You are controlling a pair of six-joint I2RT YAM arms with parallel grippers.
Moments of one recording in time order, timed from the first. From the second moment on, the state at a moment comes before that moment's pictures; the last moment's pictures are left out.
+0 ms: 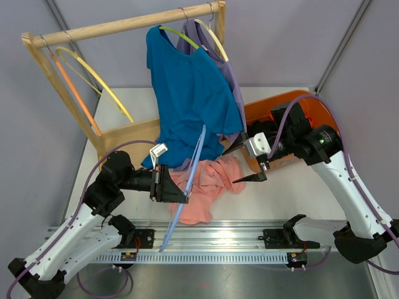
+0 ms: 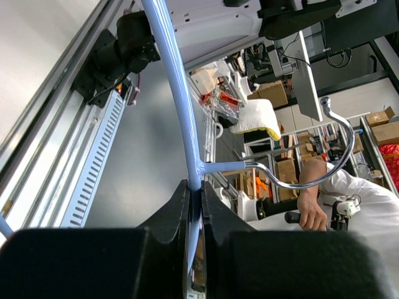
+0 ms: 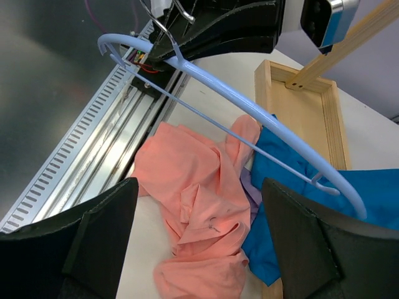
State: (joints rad) left arm -0.63 0.63 0.70 -0.24 1.00 -0.94; right arm 0.55 1.18 1.54 -1.17 -1.14 -1.14
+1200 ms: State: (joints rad) left arm -0.67 0.83 0.80 -0.16 1.25 -0.95; right arm 0.85 1.42 1.68 -1.22 -0.90 -1.44
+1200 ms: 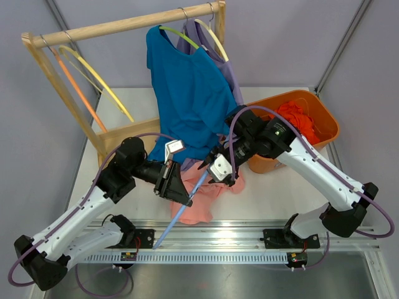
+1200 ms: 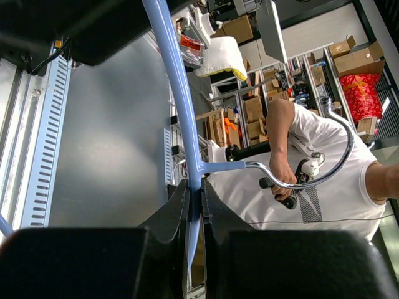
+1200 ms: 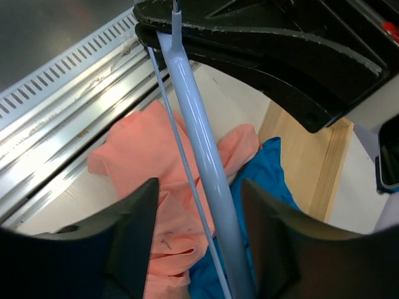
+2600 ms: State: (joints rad) left arm -0.67 0.84 0.95 -0.37 1.26 -0.70; right arm 0.63 1.21 1.56 -1.18 -0.94 -1.25
